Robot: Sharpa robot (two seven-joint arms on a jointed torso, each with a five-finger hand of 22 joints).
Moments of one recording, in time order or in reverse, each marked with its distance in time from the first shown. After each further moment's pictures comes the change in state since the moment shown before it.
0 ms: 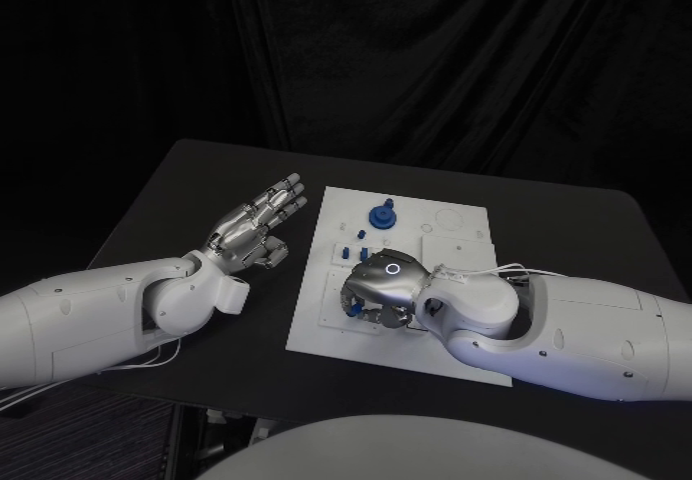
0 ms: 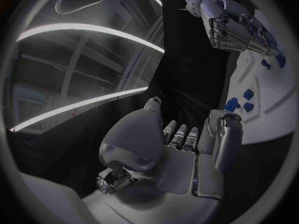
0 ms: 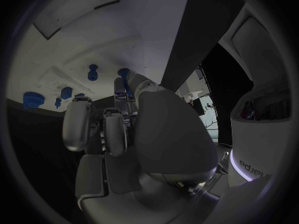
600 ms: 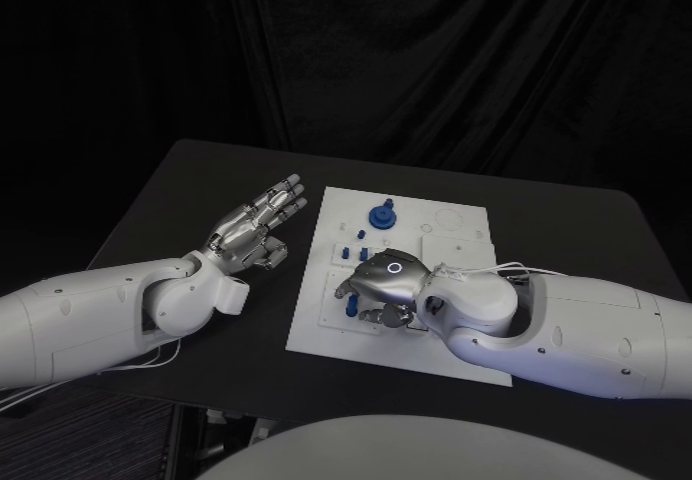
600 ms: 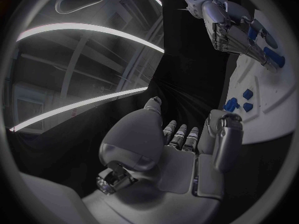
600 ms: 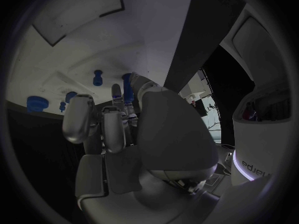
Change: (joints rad) left arm -0.001 0.001 0.000 -0.002 0.000 0.002 -0.001; left_hand 0.000 0.000 0.003 -0.003 0.000 0.000 0.000 0.000 0.000 0.000 0.000 0.000 0.000 0.000 0.007 0.000 0.001 0.000 0.004 0.004 0.000 0.000; right arm 0.000 0.002 -0.002 -0.017 0.009 0.019 -0.012; right_hand -0.055 -0.034 -0.023 0.023 -0.034 -0.322 -0.010 -0.133 -0.079 -0.204 0.073 -0.119 -0.020 0.000 0.054 -0.035 -0.061 0.000 -0.036 0.028 -0.065 0.000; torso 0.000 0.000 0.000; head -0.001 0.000
